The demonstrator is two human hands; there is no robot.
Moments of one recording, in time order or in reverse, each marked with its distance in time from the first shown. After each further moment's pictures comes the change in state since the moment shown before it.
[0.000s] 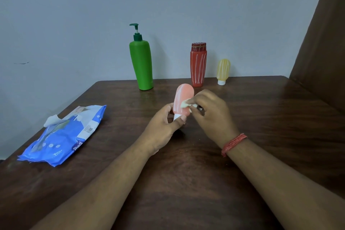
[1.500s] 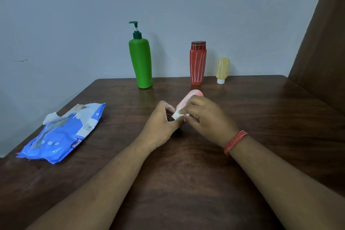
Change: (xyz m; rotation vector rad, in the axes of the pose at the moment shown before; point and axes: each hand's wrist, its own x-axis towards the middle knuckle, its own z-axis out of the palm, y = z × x) left_hand 0.003 -0.001 0.000 0.257 0.122 0.004; right_hand -0.001 0.003 -0.001 -0.085 -0.281 -0.162
